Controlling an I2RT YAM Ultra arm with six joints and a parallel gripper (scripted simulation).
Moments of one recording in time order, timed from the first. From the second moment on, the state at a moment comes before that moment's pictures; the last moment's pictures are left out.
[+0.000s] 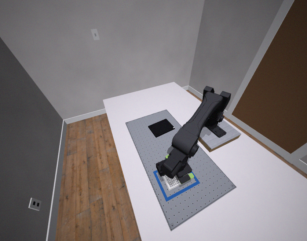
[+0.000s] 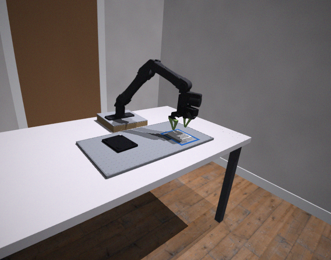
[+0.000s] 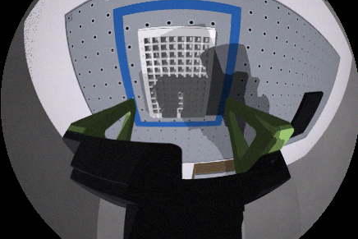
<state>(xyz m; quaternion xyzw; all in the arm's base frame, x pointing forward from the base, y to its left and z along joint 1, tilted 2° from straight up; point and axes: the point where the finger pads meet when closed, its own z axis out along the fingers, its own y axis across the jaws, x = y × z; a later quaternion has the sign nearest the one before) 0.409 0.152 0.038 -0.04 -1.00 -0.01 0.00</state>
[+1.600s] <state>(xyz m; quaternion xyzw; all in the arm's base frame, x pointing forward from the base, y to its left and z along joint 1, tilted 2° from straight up) 0.416 0.155 -0.011 -0.04 -1.00 -0.01 -0.01</state>
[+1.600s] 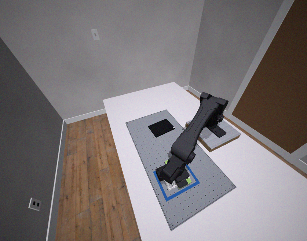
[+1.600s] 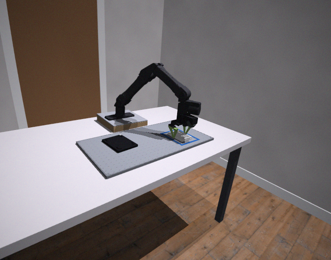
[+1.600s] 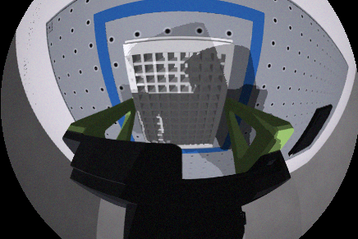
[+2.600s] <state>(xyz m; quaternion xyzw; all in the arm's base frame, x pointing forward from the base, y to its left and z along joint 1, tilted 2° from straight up) 0.416 0.155 -0.011 -0.04 -1.00 -0.01 -0.01</state>
